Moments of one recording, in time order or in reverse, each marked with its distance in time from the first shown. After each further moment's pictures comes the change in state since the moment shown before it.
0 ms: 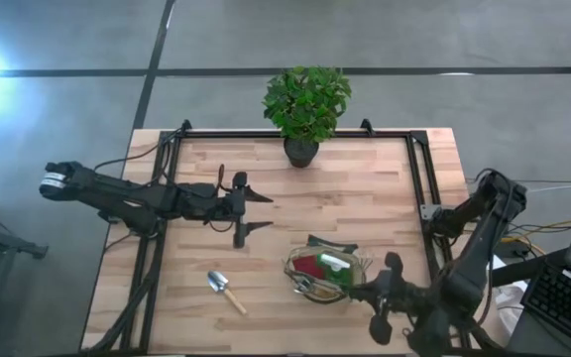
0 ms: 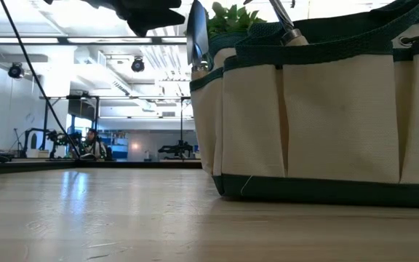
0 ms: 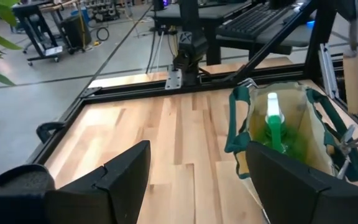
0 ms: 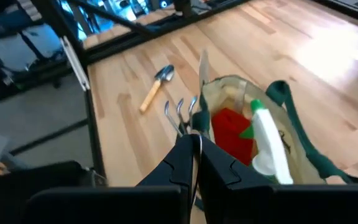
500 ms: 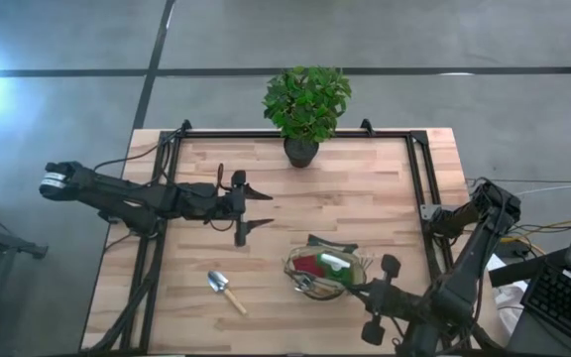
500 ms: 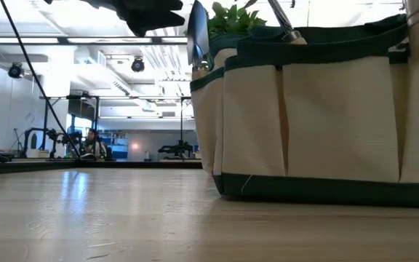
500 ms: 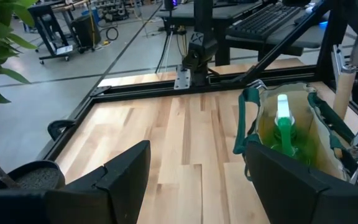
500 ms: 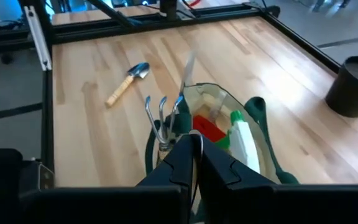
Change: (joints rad) left arm 0.002 0.000 0.000 0.005 -0.038 -0.005; right arm 0.000 0.115 0.079 -0.136 0.073 -0.091
